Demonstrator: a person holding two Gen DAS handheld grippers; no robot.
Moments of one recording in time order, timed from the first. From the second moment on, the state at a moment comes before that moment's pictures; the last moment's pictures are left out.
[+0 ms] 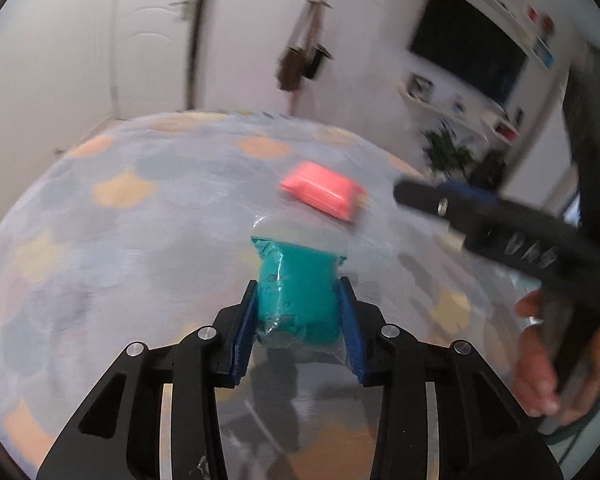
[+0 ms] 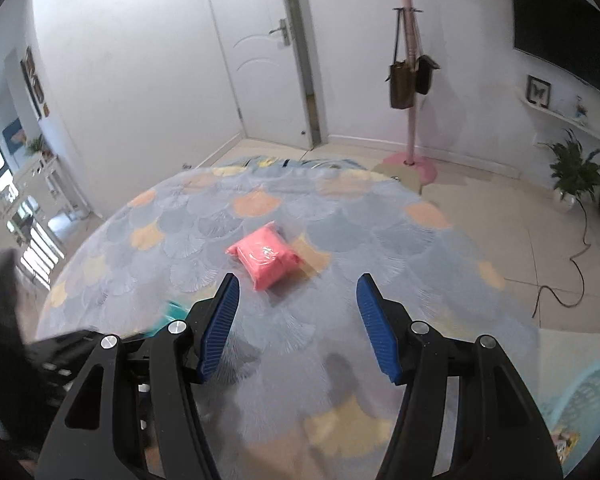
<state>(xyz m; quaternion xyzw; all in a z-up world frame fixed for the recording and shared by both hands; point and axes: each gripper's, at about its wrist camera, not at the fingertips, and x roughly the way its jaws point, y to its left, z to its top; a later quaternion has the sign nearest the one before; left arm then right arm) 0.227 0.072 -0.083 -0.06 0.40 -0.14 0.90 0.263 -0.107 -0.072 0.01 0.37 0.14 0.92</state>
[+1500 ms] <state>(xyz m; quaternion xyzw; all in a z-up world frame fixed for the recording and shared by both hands) 0.203 0.081 -0.075 -0.09 0.37 -0.15 0.91 0.247 -0.105 -0.085 0.01 0.34 0.14 0.93</state>
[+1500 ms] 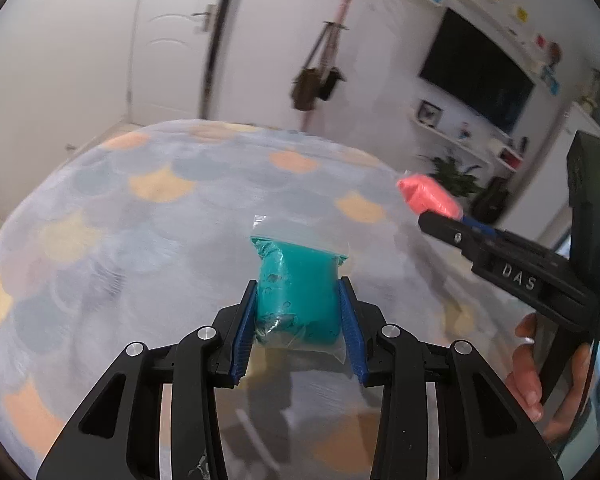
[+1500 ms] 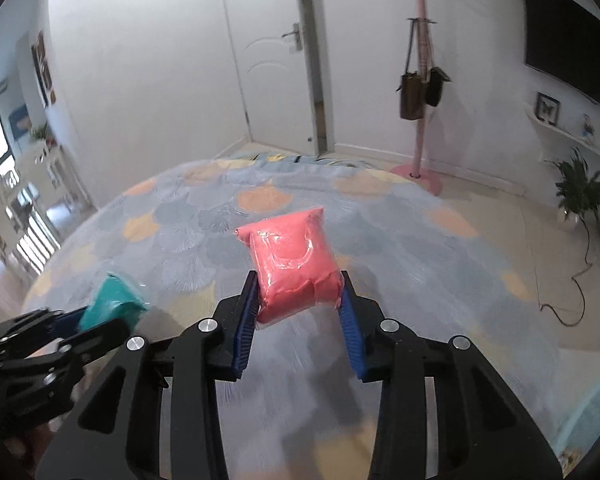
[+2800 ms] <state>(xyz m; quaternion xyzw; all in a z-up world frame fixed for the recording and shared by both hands) 0.145 -0.273 -0.089 0.04 0.40 -0.44 0.81 0.024 -0.446 -0.131 0.21 0.38 -0.20 0.88</state>
